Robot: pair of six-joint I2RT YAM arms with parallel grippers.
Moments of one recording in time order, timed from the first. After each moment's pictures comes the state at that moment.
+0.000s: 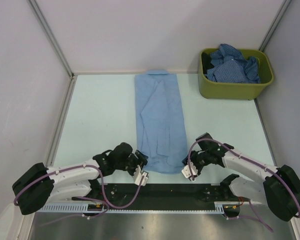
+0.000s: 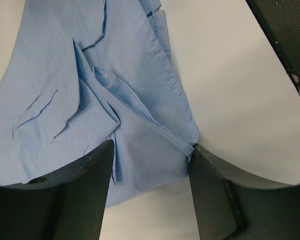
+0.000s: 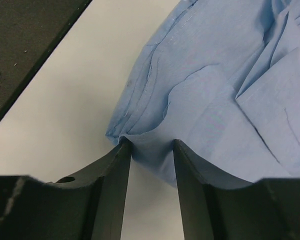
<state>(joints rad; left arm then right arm) -0.91 1.03 0.27 -0.02 0.41 1.25 0.59 1.08 0.41 -0.51 -0.67 -1.67</state>
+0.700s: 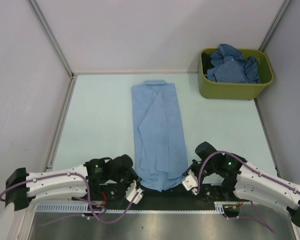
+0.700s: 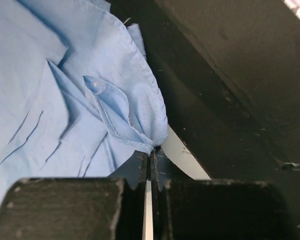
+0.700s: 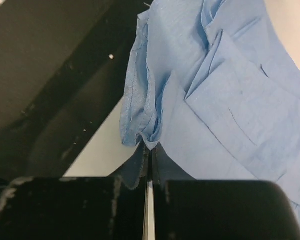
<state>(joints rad) -1.20 0.80 0.35 -0.44 0.38 1.11 0.91 0.77 0.45 -0.65 -0.61 -1.34</state>
